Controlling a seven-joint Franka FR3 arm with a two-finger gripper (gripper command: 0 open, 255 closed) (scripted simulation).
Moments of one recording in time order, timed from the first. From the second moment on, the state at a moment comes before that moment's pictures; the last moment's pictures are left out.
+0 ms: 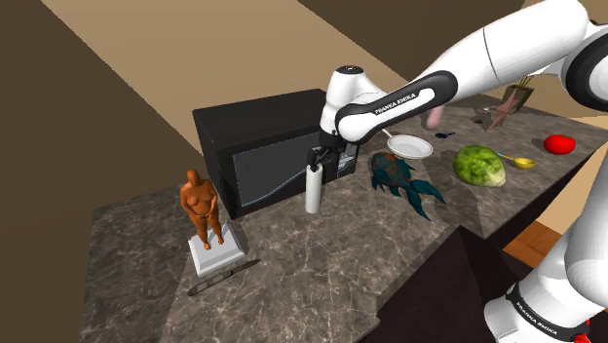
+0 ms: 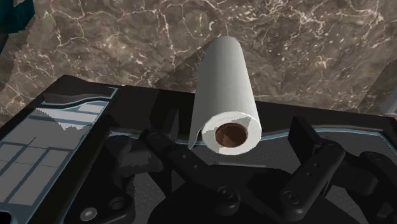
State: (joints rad) arm 0.03 0.25 0.18 -1.97 -0.13 2.40 0.33
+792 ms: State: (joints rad) arm 0.05 0.37 0.16 -1.92 -0.17 2.48 0.37
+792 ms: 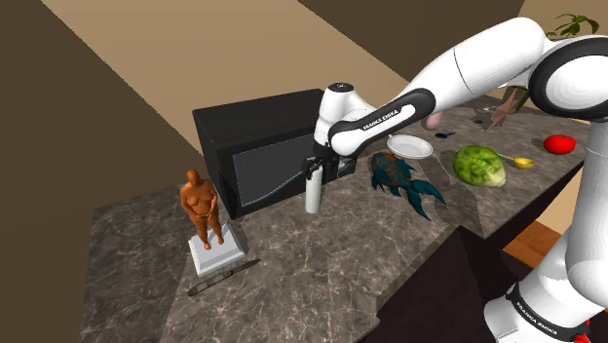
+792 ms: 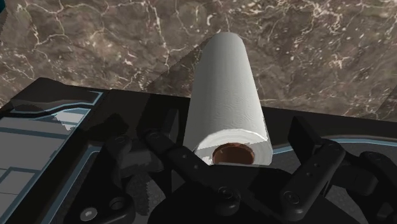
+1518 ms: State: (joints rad) arm 0.05 0.37 0.16 -1.92 -0.17 2.48 0.37
